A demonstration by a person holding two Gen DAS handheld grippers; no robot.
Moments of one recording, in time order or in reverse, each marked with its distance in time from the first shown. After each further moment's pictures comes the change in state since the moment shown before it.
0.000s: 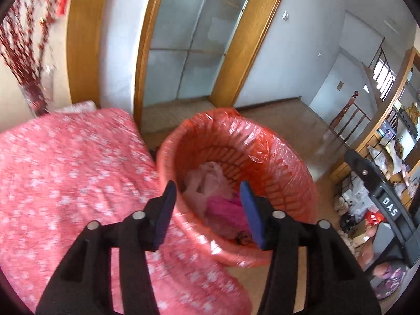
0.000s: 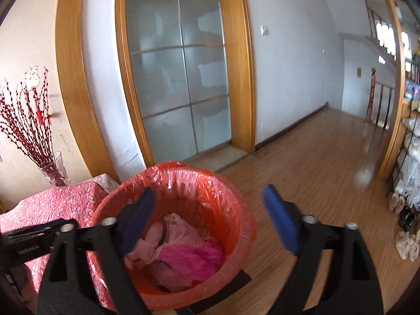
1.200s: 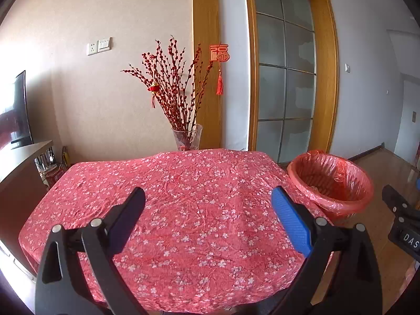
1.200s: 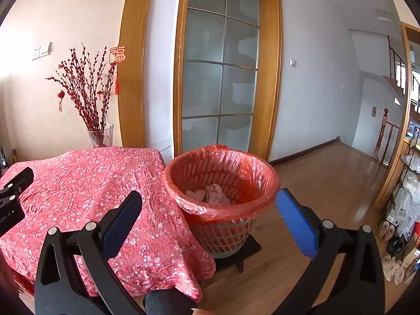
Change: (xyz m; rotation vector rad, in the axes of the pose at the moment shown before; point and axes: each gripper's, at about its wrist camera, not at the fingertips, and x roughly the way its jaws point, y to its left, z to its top) left arm -0.230 0.020 -0.144 -0.021 -0.411 0.589; right arm -0.154 0.082 -0.083 -0.189 -0.070 0.082
